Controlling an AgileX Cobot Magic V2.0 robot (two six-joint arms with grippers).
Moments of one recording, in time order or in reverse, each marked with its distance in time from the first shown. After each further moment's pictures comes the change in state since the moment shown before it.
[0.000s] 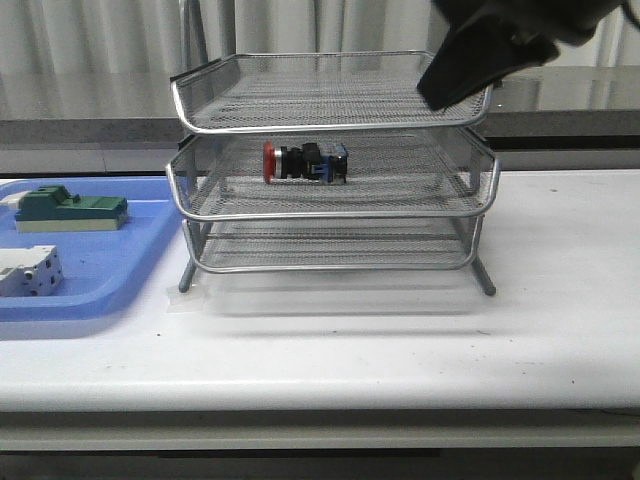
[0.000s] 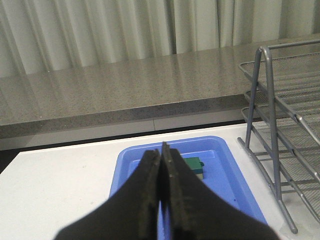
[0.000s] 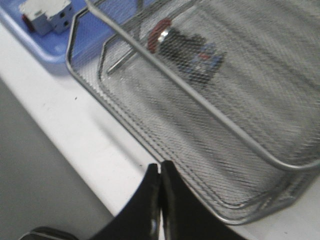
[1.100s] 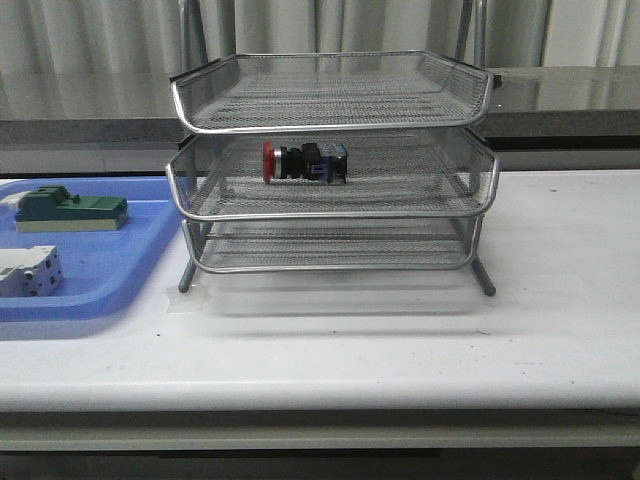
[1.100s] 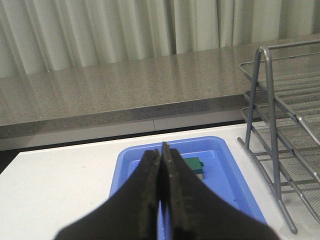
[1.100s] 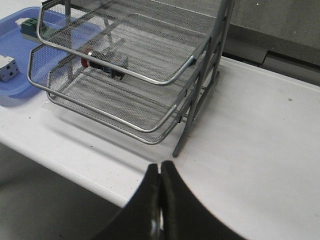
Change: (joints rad) left arm 0.000 0.000 0.000 0.000 0.000 0.000; right arm -0.394 -0.827 0.373 -0.011 0.185 0.051
